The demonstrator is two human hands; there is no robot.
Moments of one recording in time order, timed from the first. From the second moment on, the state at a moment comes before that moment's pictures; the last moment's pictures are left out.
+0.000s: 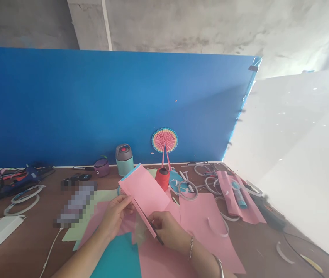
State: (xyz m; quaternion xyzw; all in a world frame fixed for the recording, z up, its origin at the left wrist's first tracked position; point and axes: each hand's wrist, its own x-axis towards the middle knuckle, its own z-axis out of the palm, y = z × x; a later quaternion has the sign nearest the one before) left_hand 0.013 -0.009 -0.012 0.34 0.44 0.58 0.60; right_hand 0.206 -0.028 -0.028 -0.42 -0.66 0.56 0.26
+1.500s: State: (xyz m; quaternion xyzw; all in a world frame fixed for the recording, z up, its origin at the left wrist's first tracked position) left_hand 0.013 -0.010 -0.011 0.36 0.44 0.57 0.59; right_hand 0.205 -0.030 -0.021 -0.40 -0.68 0.55 0.28
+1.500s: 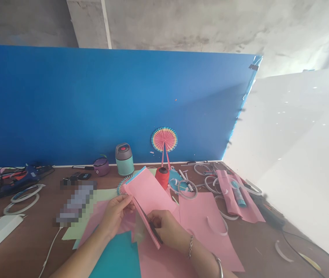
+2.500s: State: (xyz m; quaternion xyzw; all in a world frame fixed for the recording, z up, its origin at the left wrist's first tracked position) left_hand 0.012 -0.009 -0.011 0.35 0.44 0.58 0.59; right_hand 0.204 -0.032 -0.014 -0.43 -0.68 0.53 0.26
